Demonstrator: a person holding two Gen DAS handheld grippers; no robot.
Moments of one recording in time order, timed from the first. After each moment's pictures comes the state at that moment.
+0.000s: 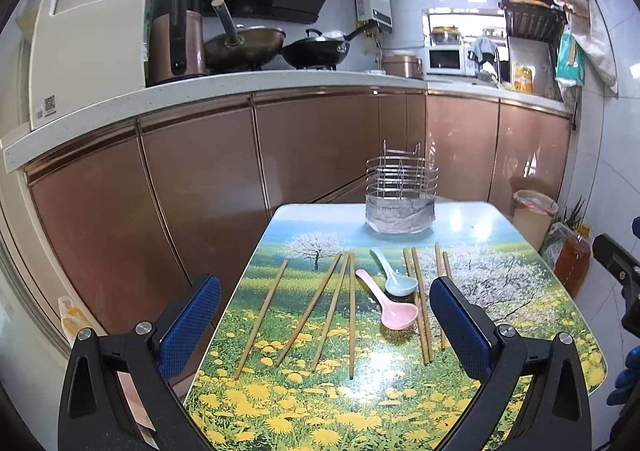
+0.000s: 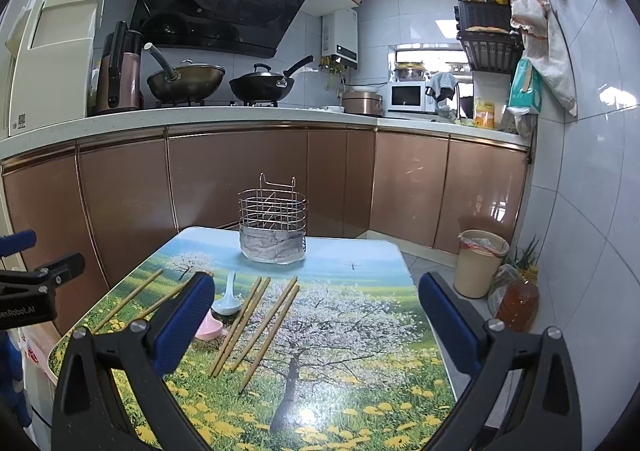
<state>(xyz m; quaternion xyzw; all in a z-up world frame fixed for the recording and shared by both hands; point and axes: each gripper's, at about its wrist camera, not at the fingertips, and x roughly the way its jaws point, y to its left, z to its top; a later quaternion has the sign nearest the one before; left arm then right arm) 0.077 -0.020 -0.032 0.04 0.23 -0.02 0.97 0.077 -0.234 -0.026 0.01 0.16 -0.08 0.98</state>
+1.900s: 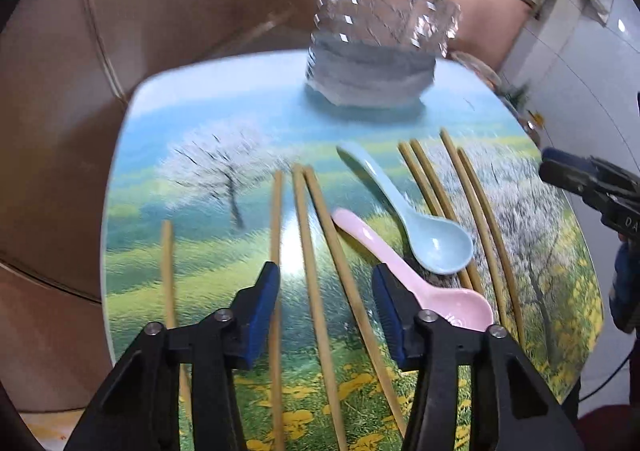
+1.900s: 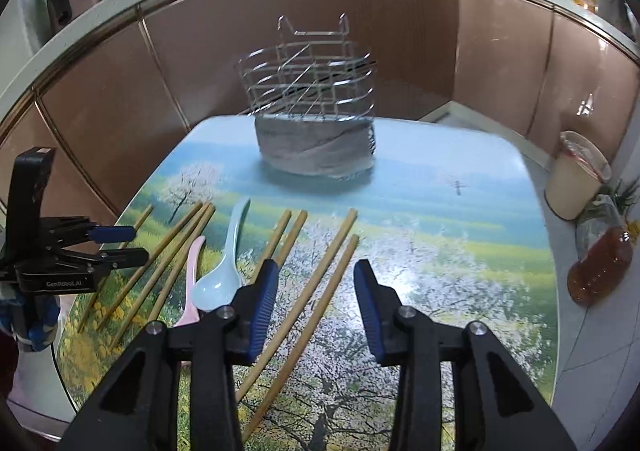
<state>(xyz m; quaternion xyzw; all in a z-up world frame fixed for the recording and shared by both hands) 0.319 -0.011 -0.139 0.07 0.52 -0.24 0.82 0.313 -0.259 -0.113 0.06 0.43 0.07 0.90</state>
